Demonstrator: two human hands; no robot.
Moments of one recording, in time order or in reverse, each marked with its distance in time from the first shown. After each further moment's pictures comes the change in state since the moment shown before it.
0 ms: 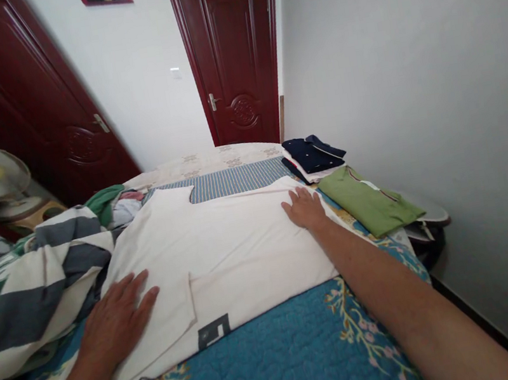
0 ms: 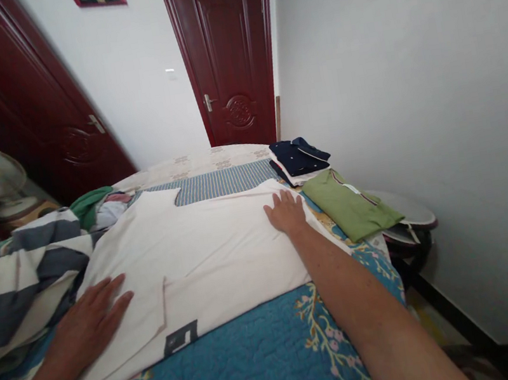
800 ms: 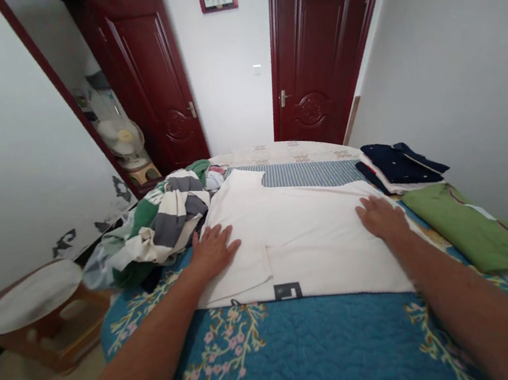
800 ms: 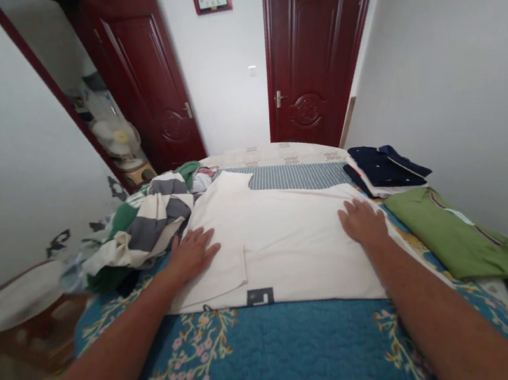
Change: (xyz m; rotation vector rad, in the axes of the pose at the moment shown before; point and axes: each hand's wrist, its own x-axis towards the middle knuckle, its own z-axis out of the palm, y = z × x) left_hand -0.004 0.029 -0.036 -0.043 -0.250 -0.112; right_hand -0.002 0.010 0.020 -0.066 0.063 -0.061
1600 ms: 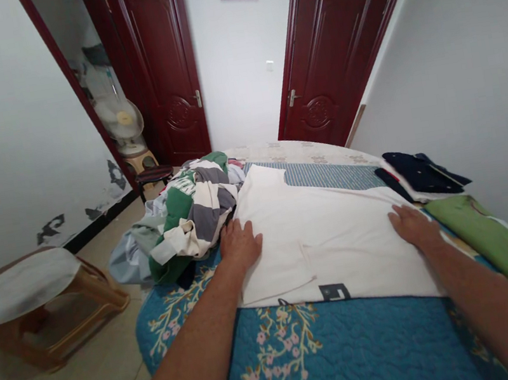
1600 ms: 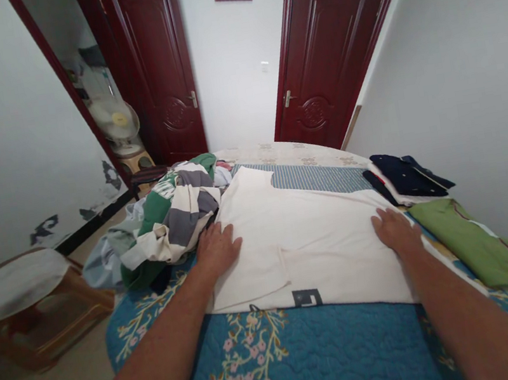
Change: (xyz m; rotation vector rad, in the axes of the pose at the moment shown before) left_hand 0.000 -0.022 -0.004 -0.104 0.162 -0.021; right_hand -0.005 0.017 0.011 -0.004 0.005 0.168
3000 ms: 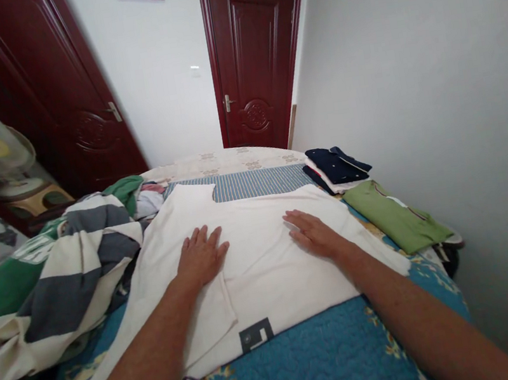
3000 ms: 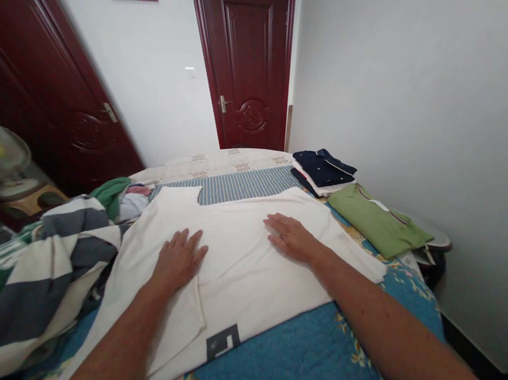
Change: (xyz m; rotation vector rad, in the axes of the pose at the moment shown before) left_hand 0.092 0.098 0.042 0.092 -0.089 0.278; right_hand -0.046 -0.073 -0.040 0.221 -0.044 -0.647
